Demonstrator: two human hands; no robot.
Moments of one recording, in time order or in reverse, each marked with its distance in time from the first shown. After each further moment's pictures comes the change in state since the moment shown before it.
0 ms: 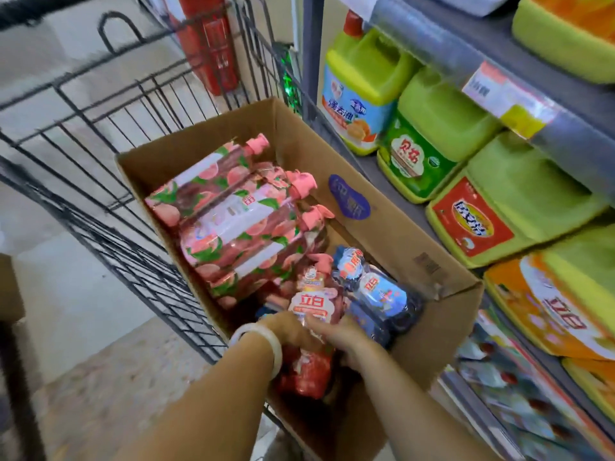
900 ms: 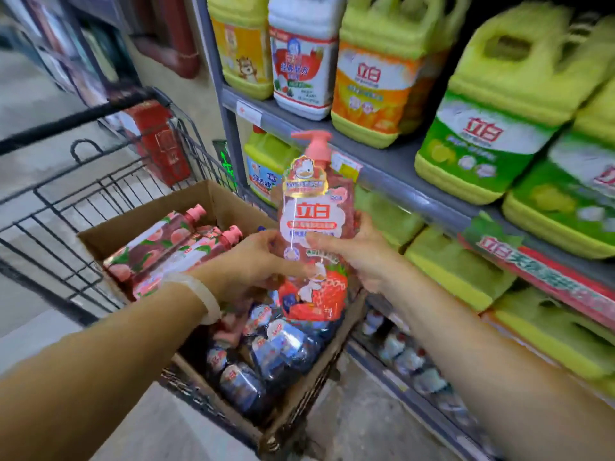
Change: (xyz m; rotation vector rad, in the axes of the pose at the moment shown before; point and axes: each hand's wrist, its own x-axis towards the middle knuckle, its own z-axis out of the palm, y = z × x) left_hand -0.184 0.120 -0.017 -0.447 0.150 0.717; right_hand -0.190 -0.102 -0.150 0.299 0.119 -0.736
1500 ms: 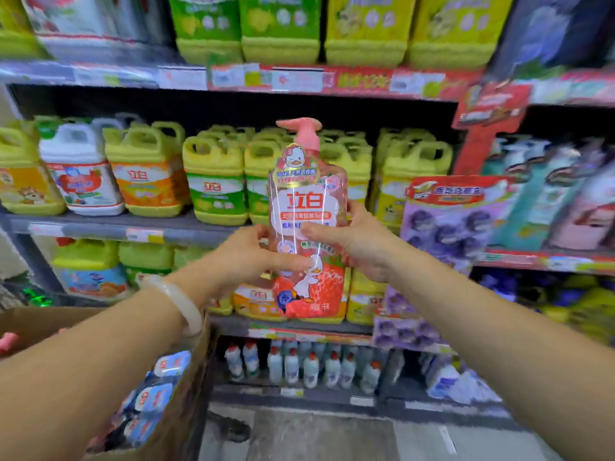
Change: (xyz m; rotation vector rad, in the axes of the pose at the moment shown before) left_hand -0.195 0.100 0.238 0.299 -0.419 0.393; right_hand -0.363 -0.081 -0.142 -0.032 0.475 -0.306
